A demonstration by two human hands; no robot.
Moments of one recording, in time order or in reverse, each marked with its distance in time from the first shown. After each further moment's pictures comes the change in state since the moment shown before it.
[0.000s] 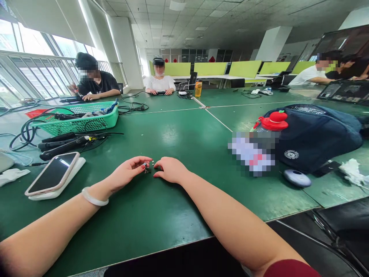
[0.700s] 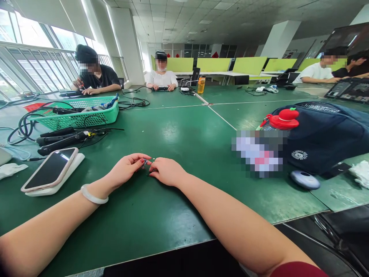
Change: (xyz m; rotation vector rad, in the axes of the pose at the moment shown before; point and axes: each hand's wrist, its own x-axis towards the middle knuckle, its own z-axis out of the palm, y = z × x) left_hand 0.006 -0.009 -0.003 0.088 0.117 -0.041; right_hand 0.000 -0.017 0.005 -0.032 -0.029 -0.128
